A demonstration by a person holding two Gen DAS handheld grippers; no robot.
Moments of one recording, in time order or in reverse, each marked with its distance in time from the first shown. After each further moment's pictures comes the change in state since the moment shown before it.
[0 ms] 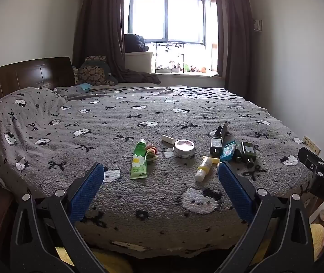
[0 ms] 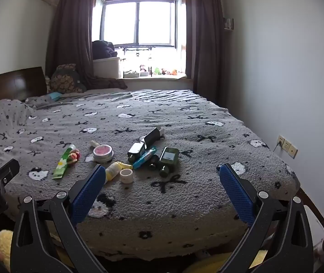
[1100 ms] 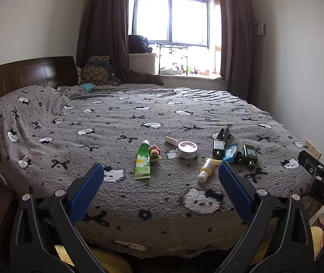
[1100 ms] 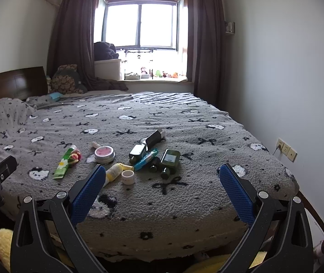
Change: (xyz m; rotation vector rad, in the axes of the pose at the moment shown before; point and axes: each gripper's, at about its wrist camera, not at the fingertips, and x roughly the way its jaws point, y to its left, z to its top) left arm -0.006 0.004 0.002 -0.018 -0.005 0.012; right arm -0.006 0.004 0.003 -0.022 -0.024 -0.004
